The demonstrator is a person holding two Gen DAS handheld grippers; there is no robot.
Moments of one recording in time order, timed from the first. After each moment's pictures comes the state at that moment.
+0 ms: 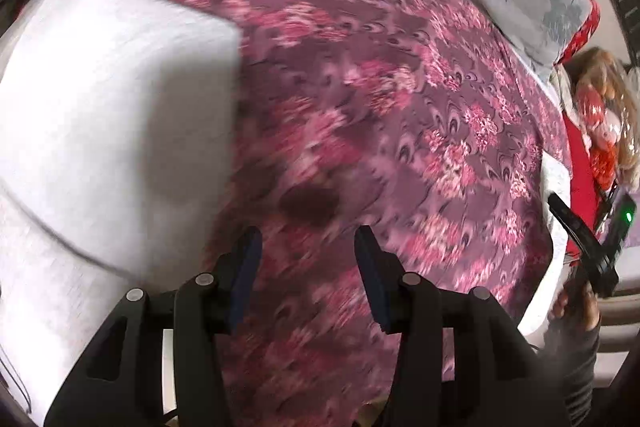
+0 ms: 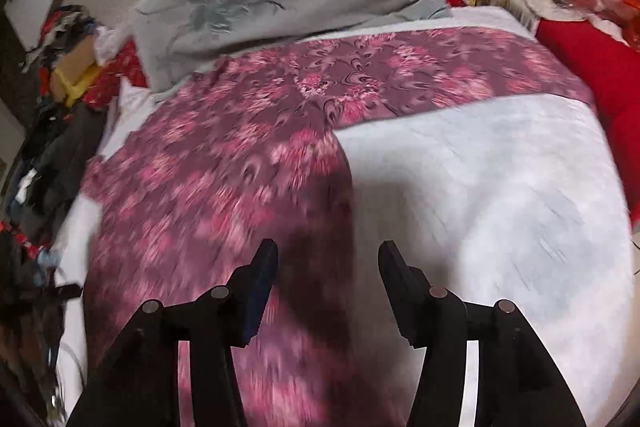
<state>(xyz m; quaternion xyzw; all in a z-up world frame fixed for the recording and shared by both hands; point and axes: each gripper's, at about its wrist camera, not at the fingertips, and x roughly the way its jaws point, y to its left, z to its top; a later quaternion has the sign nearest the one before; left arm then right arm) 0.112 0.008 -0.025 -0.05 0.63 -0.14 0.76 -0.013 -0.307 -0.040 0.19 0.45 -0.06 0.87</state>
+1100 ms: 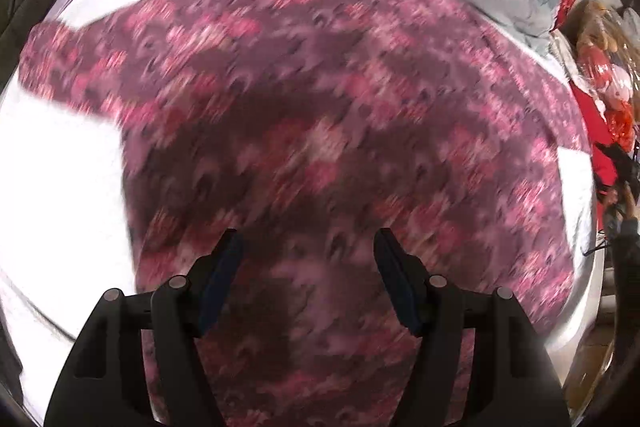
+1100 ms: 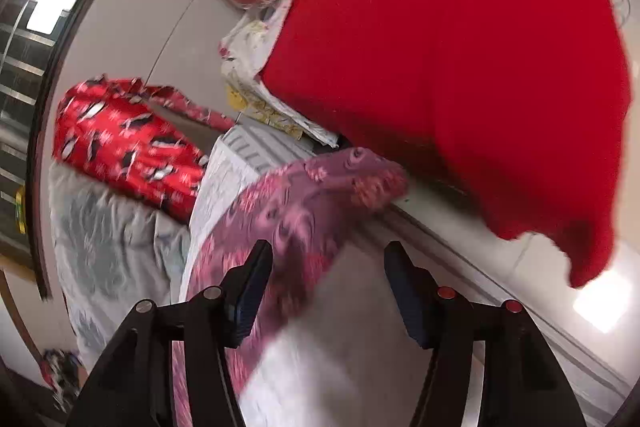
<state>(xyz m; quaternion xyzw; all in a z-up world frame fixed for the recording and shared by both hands) 0.152 -0.078 -0.029 0.04 0.58 -0.16 0.80 -0.048 -0.640 -0.103 0.56 0.23 -0.28 0.74</state>
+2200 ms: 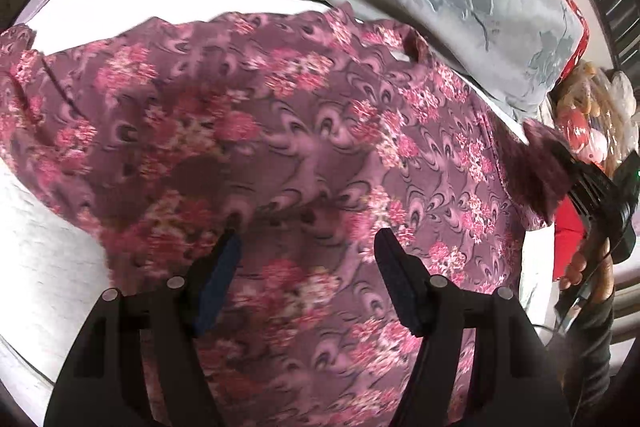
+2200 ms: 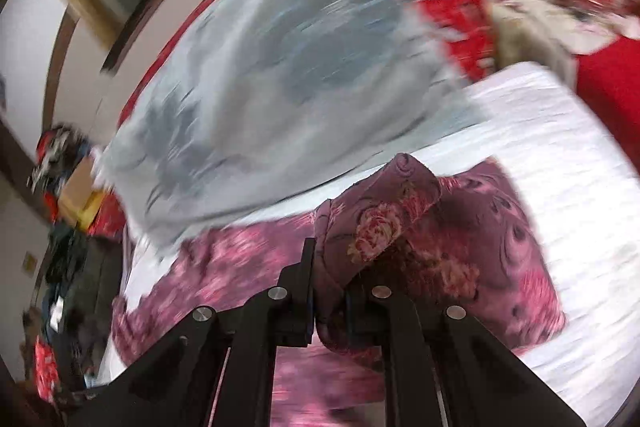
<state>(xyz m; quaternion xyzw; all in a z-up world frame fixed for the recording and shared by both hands) 0.227 -0.063 -0.014 -0.06 0.57 -0.20 0.79 0.125 -0.379 0.009 0.30 0.33 -0.03 0.90</state>
